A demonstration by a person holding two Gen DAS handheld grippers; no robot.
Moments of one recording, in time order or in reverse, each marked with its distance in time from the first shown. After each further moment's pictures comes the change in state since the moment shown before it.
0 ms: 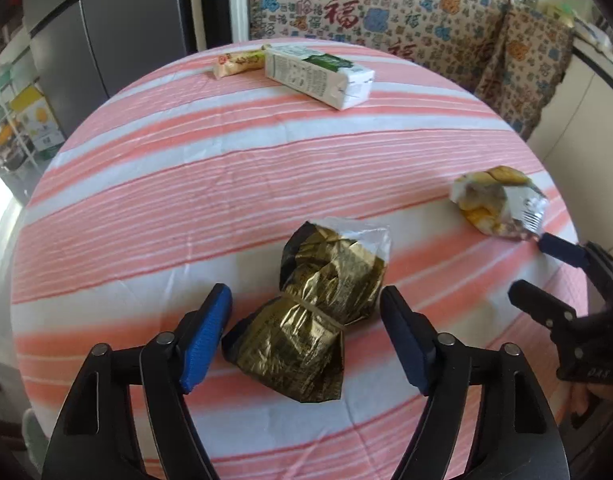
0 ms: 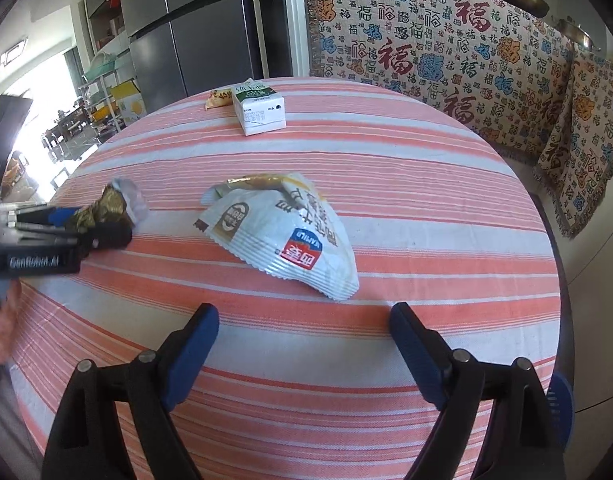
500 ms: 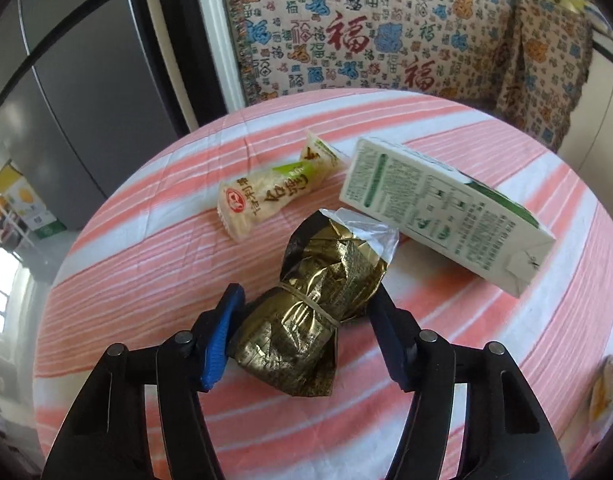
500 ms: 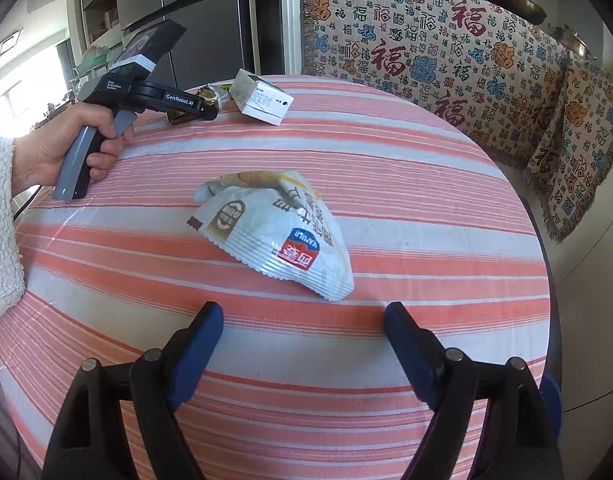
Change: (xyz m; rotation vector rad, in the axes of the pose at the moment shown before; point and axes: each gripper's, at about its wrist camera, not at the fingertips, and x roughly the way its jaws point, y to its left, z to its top) left arm 0.114 0.040 0.168 0.179 -0.057 0.086; right arm 0.001 0.009 0.002 -0.018 0.013 -0.088
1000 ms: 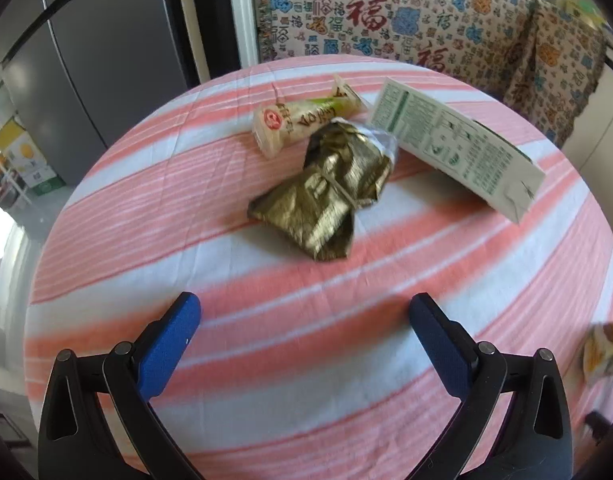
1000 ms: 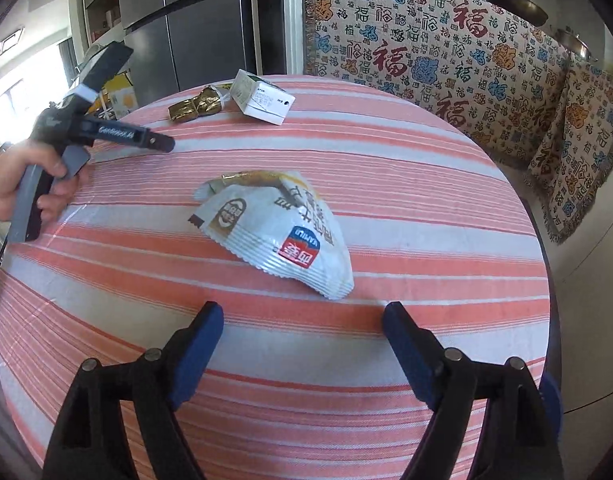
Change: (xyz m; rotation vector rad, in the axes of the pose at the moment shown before) left arm -0.009 0.023 -0.026 -0.116 0.105 -0.026; right arm -0.002 0.002 0.001 -0.005 -0.001 0.003
